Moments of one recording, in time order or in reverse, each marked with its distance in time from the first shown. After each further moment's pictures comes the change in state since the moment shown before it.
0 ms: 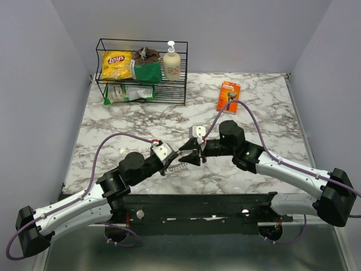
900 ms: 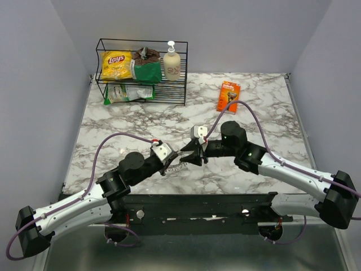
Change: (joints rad) left arm 0.000 0.000 0.000 0.000 0.003 0.000; right arm 0.000 -0.036 -0.006 -0.027 0.021 0.013
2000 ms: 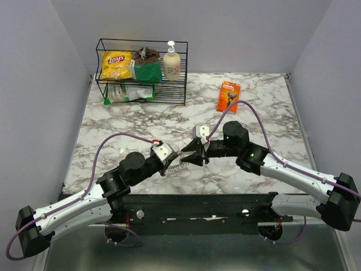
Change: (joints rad) left arm 0.000 0.000 0.000 -0.016 0.000 0.000; right arm 0.000 -0.018 0.000 -0.011 -0.009 0.015
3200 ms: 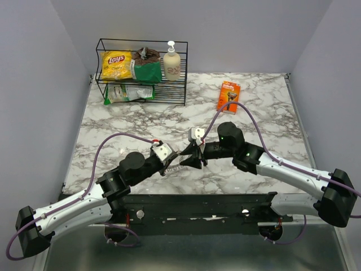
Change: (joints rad) left arm 0.000 0.000 0.000 0.000 0.000 0.000; right arm 0.005 0.048 0.000 -0.029 0.002 0.004
